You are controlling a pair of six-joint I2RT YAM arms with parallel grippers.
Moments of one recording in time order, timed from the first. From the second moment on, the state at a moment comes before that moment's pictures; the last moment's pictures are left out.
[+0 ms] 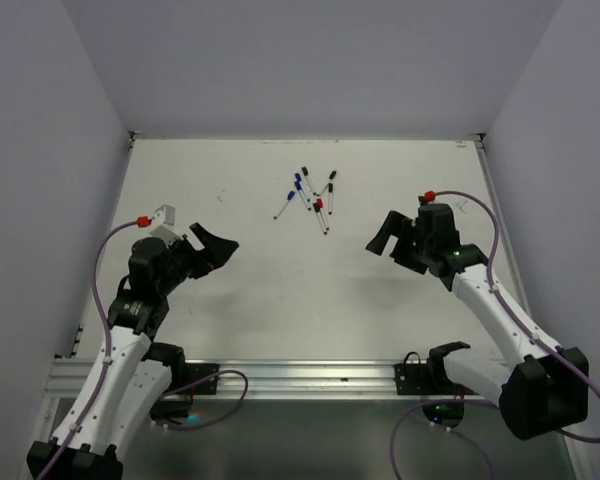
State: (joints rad) left arm -0.17 0.56 0.50 -0.27 0.29 -0.75; right arm 0.24 1.03 0.73 -0.46 -0.17 0.67
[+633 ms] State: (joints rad) left arm -0.37 0.91 0.66 -0.26 -0.05 -0.73; right arm 0.48 1.60 1.16 -0.40 -0.01 0.57
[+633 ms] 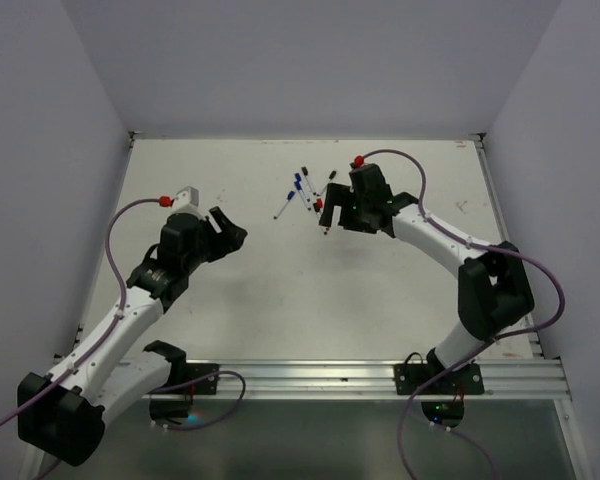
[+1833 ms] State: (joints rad) left arm -0.39 1.93 1.31 -0.08 0.02 -0.19; right arm 0.50 1.34 1.02 -0.33 -0.02 0.56
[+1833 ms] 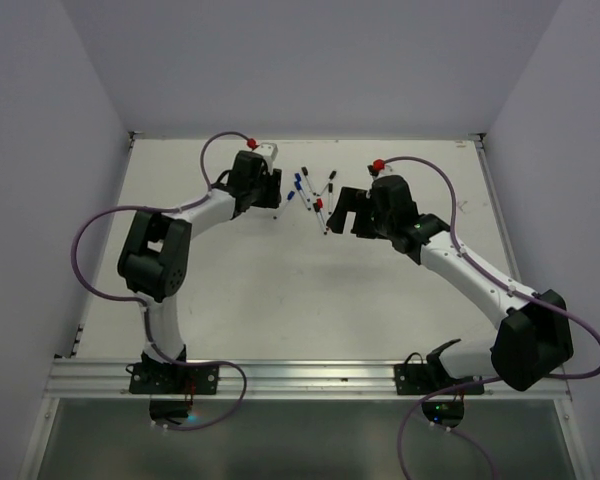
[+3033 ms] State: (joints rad) left arm -0.46 2.12 1.45 -0.15 -0.10 -0.16; right arm 0.50 1.37 0.99 -0.32 -0.02 0.57
